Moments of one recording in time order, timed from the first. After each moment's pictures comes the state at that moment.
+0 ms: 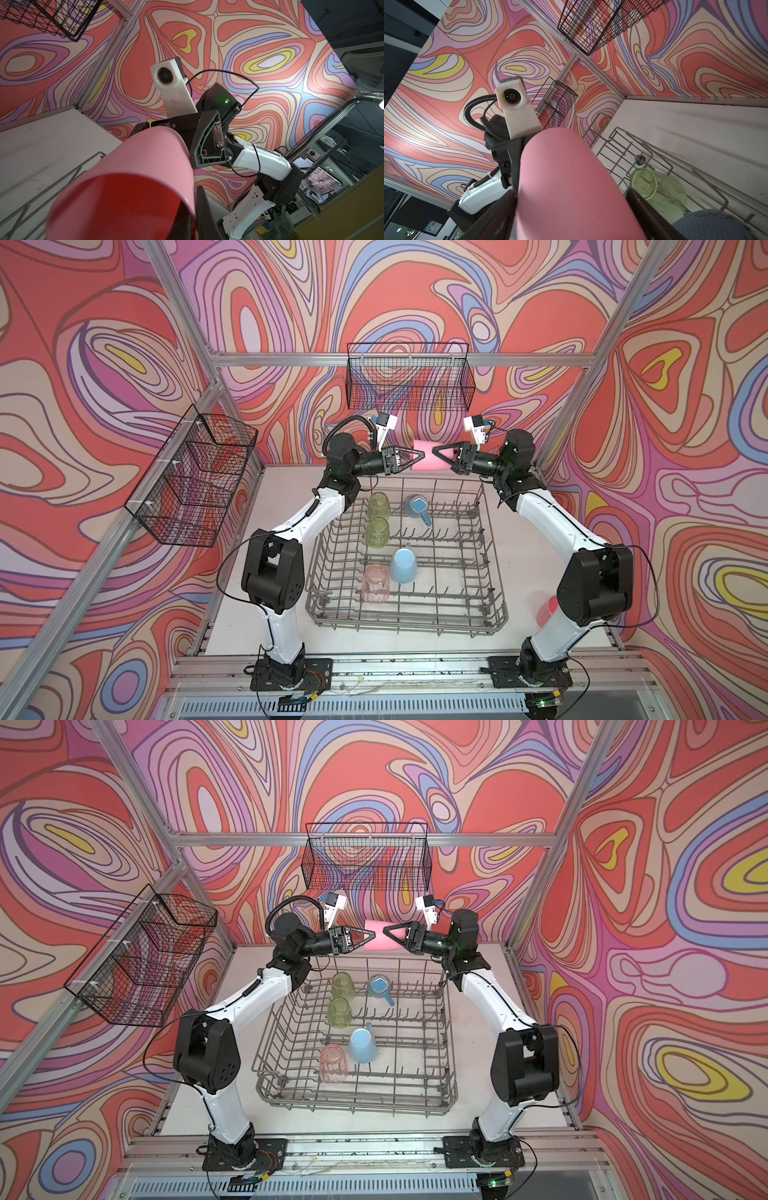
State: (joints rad) left arm -0.38 1.87 1.57 0.61 1.09 -0.98; right arm 0.17 1.70 1.46 0.27 -1.05 0.88
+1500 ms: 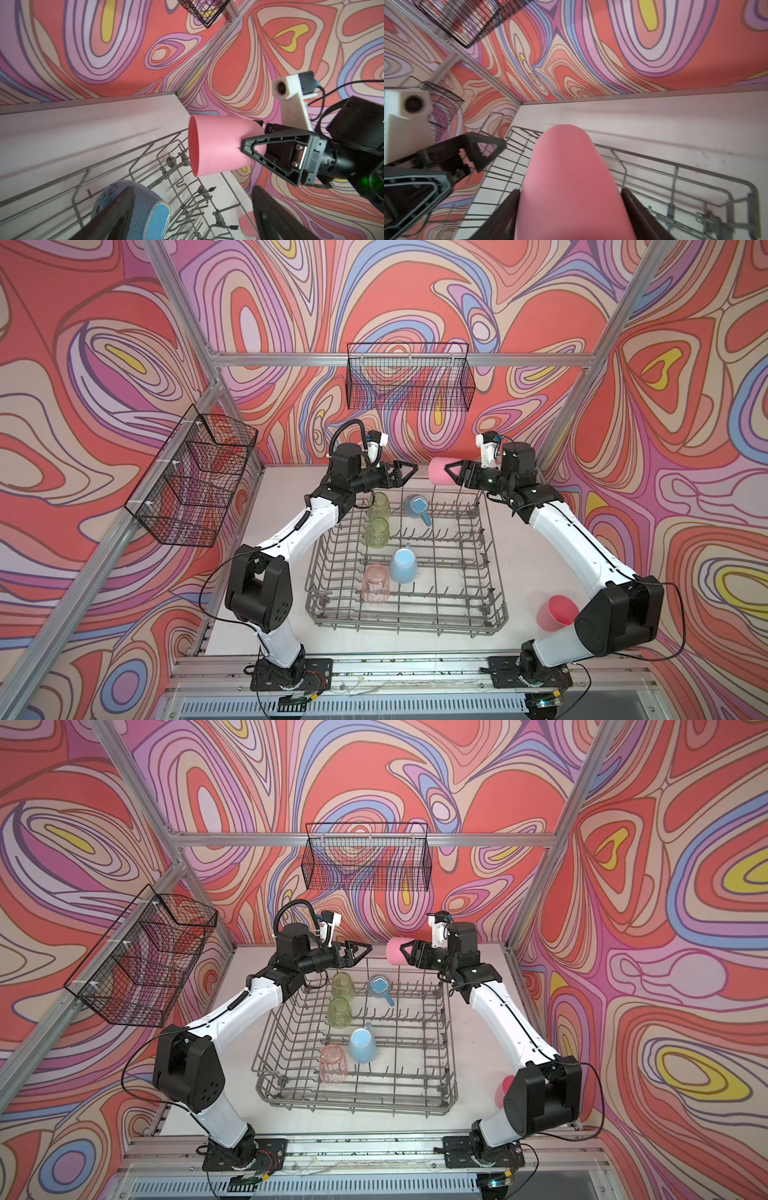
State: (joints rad) left arm -0.41 1.69 1.41 0.05 0.57 -0.56; right arm 0.24 1.51 1.39 -0.35 -0.33 0.37
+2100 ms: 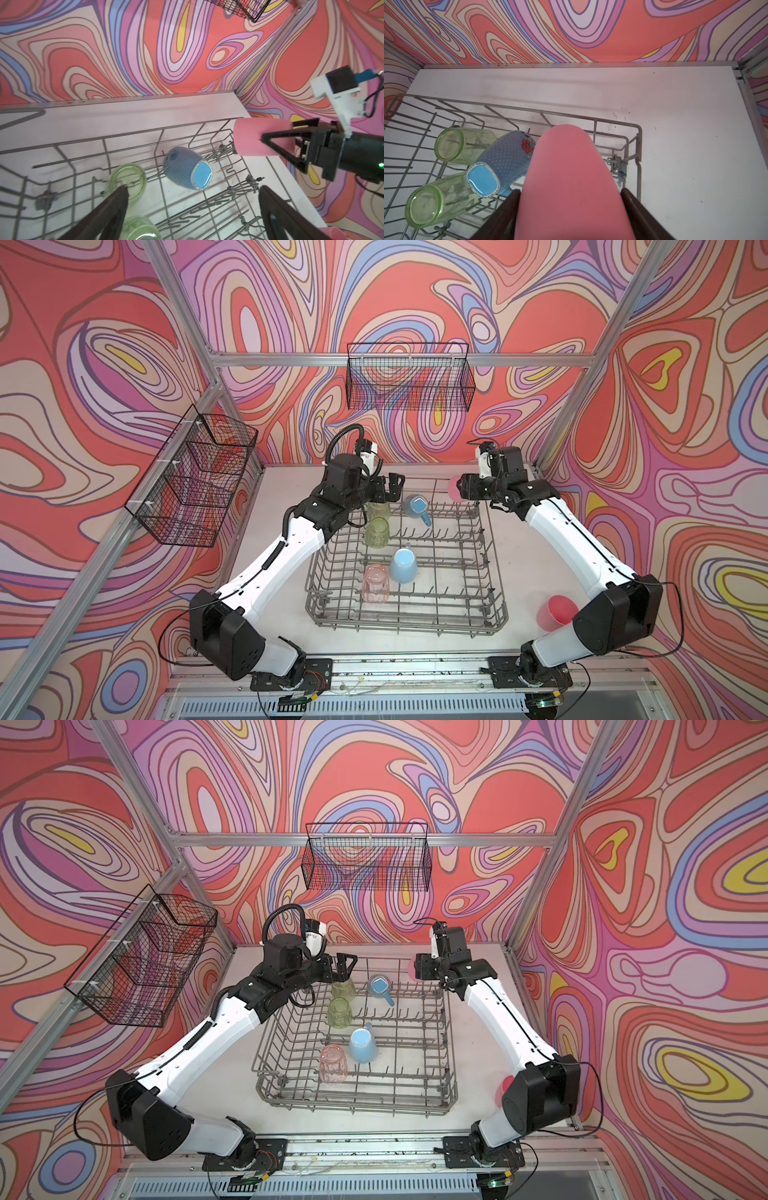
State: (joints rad) left arm -0.52 1.43 1.39 -0.37 0.07 -0.37; right arm 0.28 1.54 1.50 -0.66 0.03 0.20
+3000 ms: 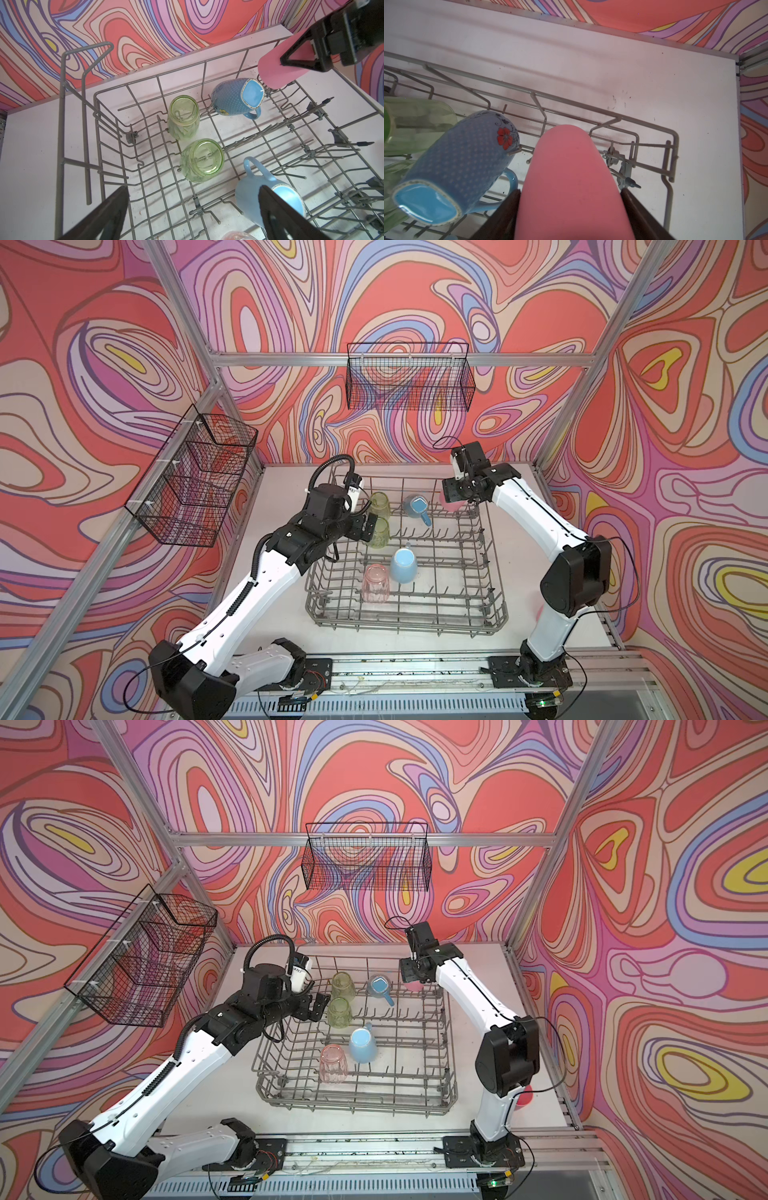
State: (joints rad) left arm -0.52 1.17 1.17 -0.58 -0.07 -0.08; right arm 0.37 1.82 1.72 -0.87 0.17 0.13
